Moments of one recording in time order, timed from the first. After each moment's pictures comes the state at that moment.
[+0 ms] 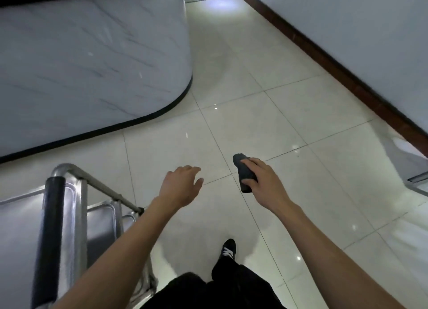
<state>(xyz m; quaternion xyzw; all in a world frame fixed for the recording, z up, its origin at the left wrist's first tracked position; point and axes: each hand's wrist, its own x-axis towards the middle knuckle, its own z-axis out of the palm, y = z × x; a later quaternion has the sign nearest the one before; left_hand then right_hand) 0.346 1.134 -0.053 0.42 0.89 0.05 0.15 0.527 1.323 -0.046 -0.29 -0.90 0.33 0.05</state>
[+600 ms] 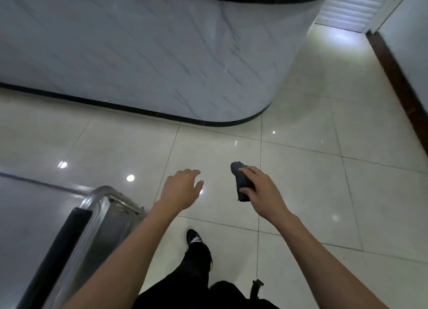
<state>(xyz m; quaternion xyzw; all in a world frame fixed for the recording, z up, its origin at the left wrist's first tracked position) 0.086 1.135 -0.088 0.15 0.96 0.16 0.17 0.157 1.378 -0.049 -0.04 -0.95 0.31 -0.08</state>
